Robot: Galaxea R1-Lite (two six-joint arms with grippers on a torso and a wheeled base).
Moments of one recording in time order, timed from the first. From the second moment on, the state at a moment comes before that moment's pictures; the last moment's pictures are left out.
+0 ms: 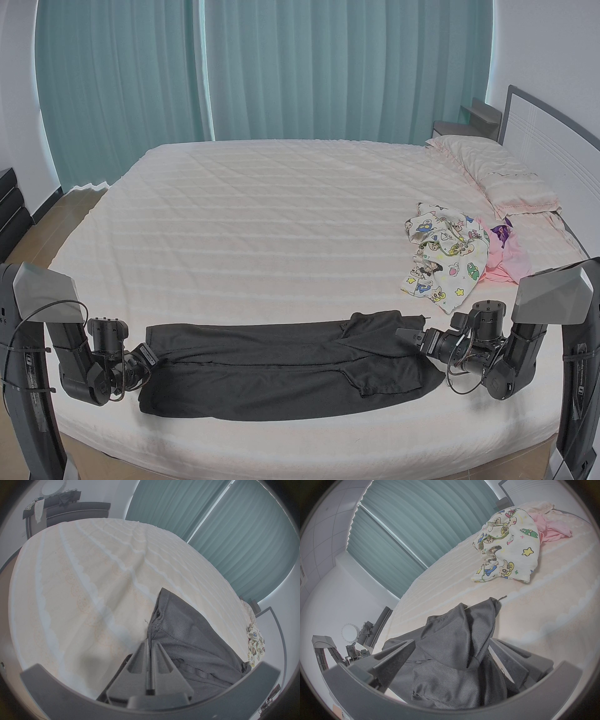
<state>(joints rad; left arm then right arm) 0.07 2.35 -0.47 -1.16 0.01 -0.68 0.21 2.40 -0.56 -1.39 0.27 0.56</state>
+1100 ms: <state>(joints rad) 0.10 2.31 -0.42 -1.16 -0.01 -0.67 0.20 2.37 -0.55 -1.39 0.27 0.56</state>
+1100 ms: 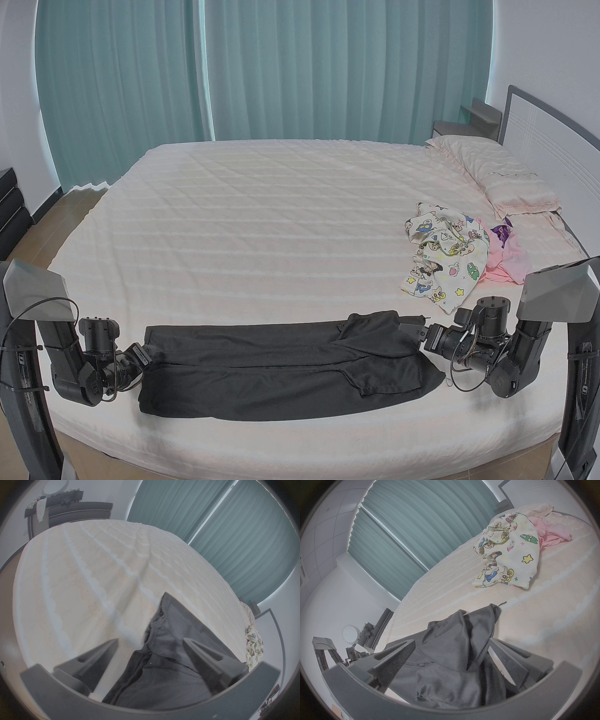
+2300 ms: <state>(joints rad) 0.22 2.28 -0.76 -0.62 -0.39 -0.21 0.18 2.32 -0.18 -1.55 0.25 0.78</state>
